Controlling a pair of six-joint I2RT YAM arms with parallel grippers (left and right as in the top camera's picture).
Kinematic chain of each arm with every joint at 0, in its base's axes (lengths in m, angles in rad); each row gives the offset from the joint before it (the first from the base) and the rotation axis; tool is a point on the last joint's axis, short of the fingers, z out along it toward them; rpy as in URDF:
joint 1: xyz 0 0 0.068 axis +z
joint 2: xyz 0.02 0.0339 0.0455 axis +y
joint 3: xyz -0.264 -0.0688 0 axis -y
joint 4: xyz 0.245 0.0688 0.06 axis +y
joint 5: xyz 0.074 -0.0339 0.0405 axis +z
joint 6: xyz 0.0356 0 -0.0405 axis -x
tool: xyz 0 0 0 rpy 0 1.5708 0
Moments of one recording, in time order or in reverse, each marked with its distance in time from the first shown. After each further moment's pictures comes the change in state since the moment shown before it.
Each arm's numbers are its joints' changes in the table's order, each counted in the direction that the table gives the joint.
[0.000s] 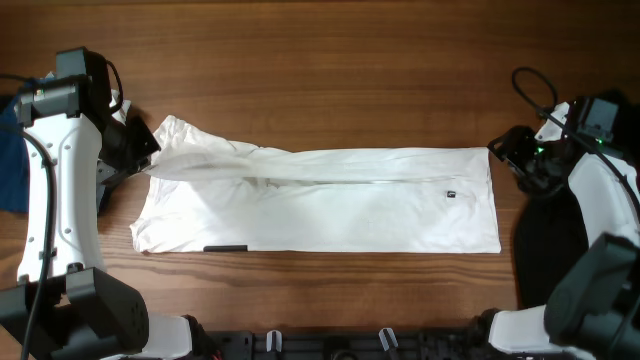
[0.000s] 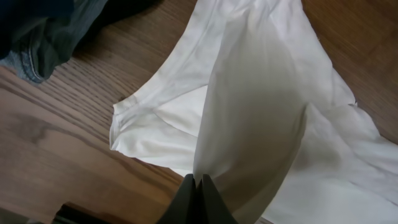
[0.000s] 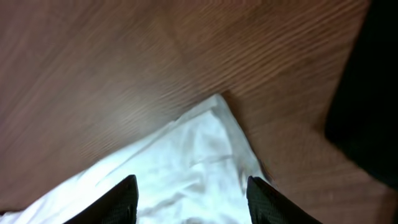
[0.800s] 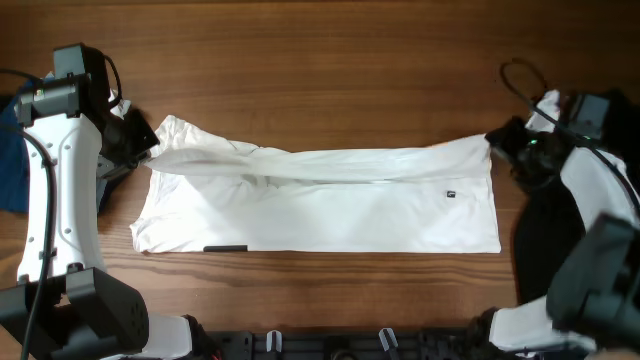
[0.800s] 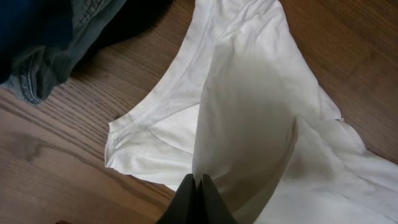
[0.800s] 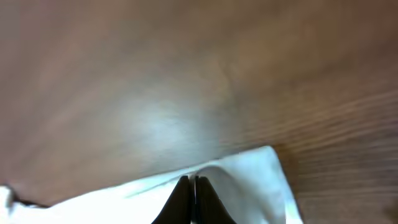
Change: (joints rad) left arm 0.000 0.000 0.000 -0.056 0.000 0.000; right arm 0.014 0.039 -0.006 -0.167 0.144 0.036
